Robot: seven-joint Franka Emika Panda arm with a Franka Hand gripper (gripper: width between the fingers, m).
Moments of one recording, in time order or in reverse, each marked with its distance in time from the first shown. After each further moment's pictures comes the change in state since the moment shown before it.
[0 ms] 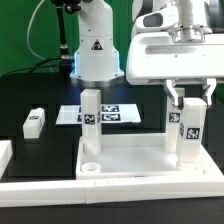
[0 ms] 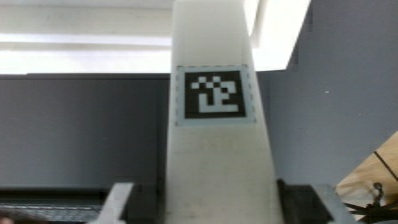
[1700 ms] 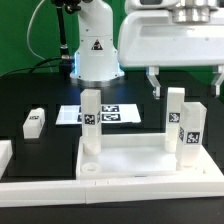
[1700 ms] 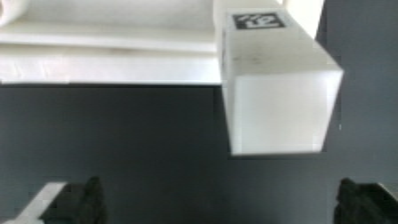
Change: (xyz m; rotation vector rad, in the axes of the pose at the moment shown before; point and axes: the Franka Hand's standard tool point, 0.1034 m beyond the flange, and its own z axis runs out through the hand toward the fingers) arm 0.035 0.019 0.001 0.003 -0.432 -0.016
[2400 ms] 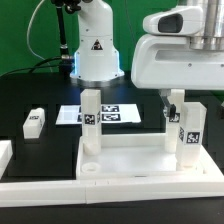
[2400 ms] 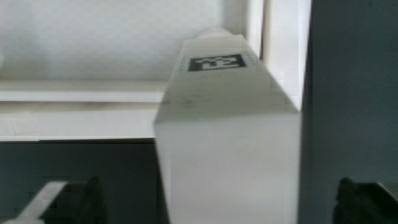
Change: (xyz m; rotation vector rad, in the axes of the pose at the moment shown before) arm -0.002 -0.015 0.025 -0.031 -0.136 0.050
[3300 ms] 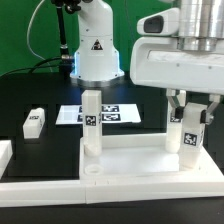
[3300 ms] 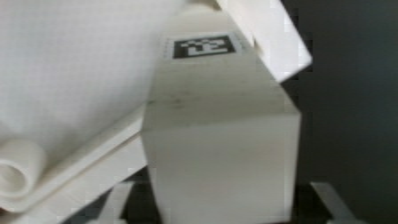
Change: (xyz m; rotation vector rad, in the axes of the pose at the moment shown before) arm 0.005 0.013 0.004 0.027 0.075 0.688
